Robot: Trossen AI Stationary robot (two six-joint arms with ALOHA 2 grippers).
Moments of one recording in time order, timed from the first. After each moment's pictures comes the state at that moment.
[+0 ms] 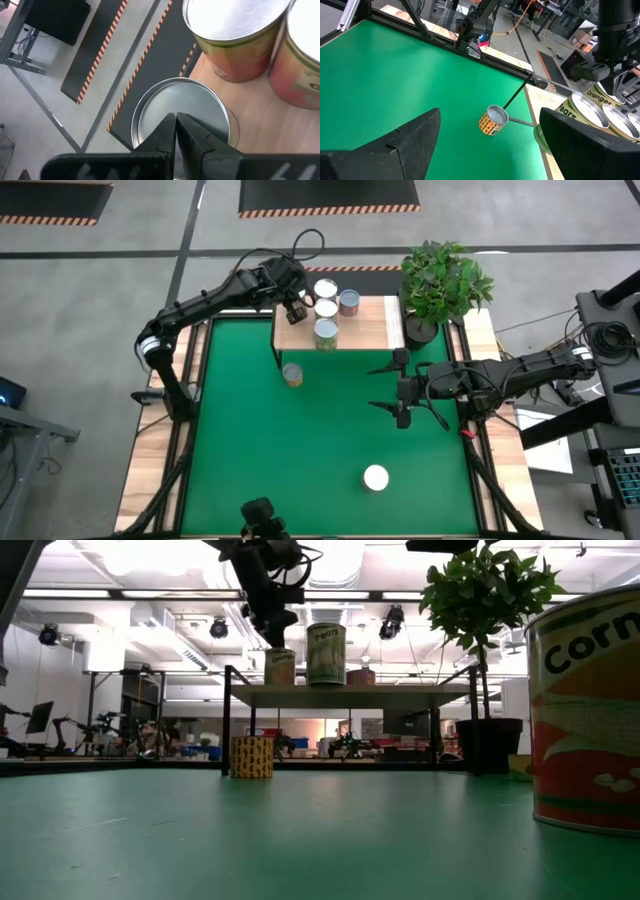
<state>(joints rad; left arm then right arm) 0.56 1.77 1.76 -0.86 -0.41 0.29 0.19 1.01 0.86 -0.16 0.26 -0.33</state>
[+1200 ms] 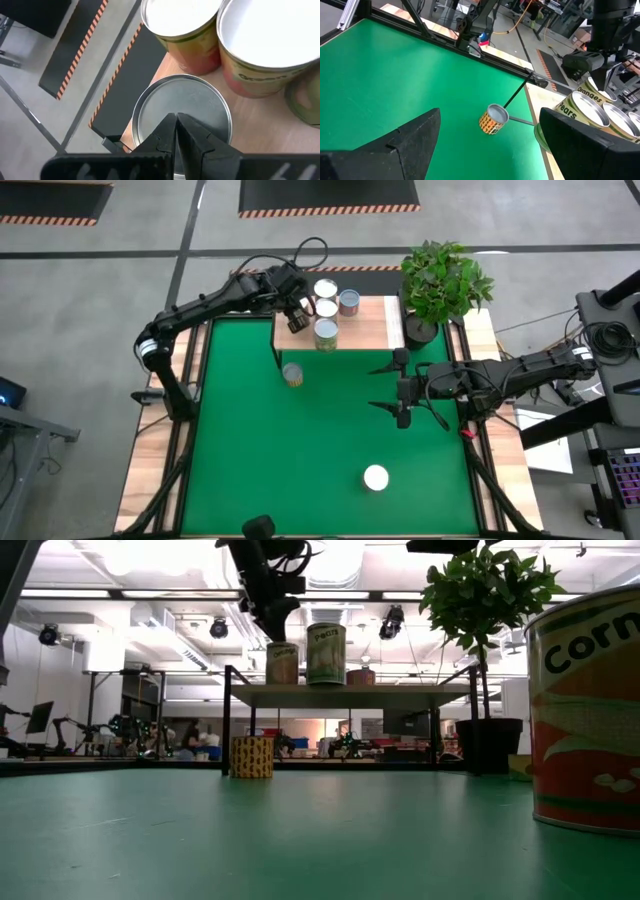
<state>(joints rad) 0.49 1.75 1.78 -0.96 -0.37 0.18 0.19 1.01 0.86 -0.17 0.26 -0.33</state>
